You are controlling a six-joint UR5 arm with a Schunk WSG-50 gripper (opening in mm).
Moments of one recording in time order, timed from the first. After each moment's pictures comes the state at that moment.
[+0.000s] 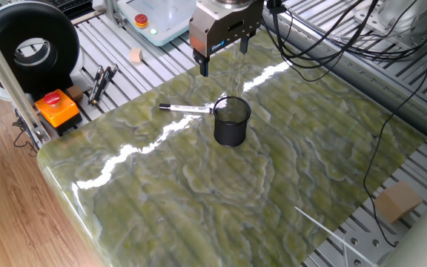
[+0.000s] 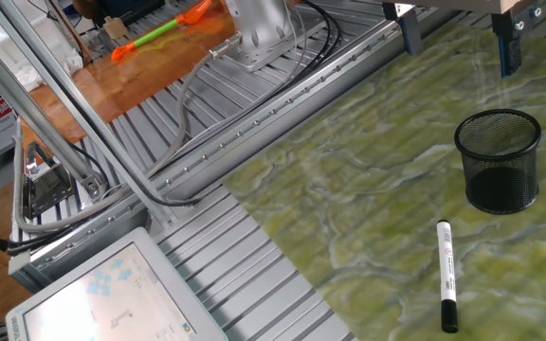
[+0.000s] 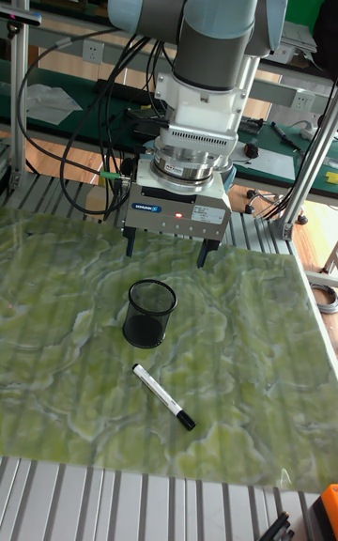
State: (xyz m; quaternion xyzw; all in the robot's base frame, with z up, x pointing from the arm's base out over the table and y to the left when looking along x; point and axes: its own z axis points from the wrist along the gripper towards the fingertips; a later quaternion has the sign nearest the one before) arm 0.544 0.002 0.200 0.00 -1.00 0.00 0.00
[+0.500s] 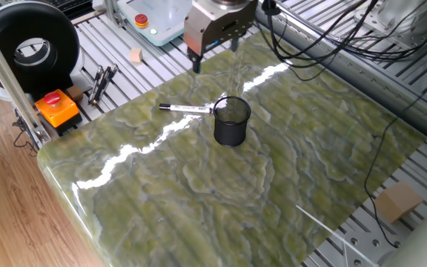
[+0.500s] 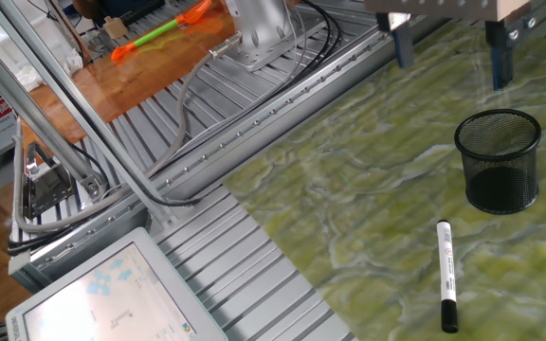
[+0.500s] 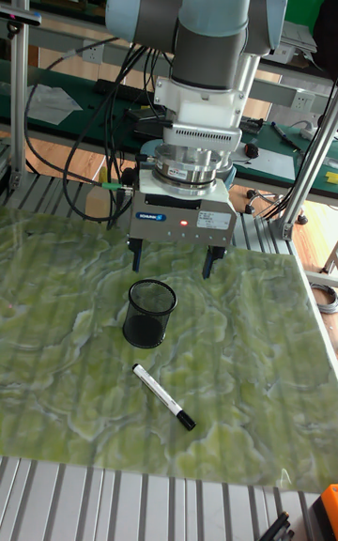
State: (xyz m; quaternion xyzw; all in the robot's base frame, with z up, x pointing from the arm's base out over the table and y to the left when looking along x) arm 0.577 0.017 0.197 0.03 -1.00 -0.03 -0.07
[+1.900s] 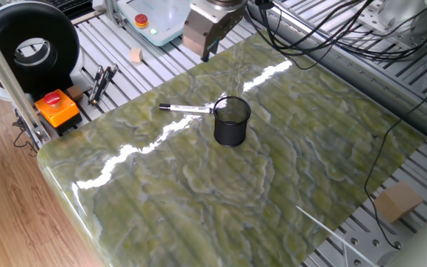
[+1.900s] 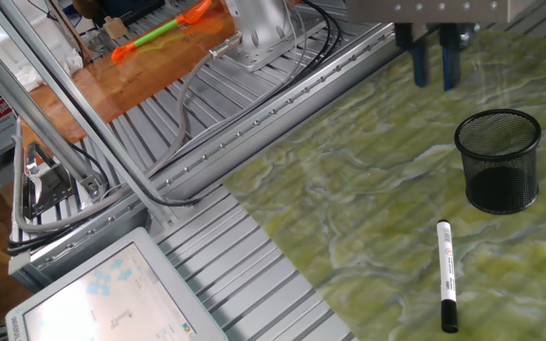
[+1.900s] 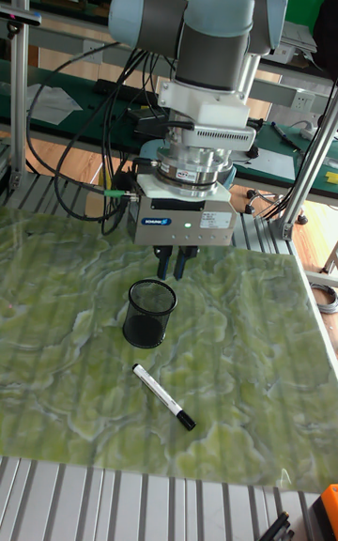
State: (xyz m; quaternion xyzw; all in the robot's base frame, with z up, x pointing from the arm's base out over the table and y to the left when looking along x) arm 0.581 0.015 0.198 0.15 -0.99 -0.01 -0.08
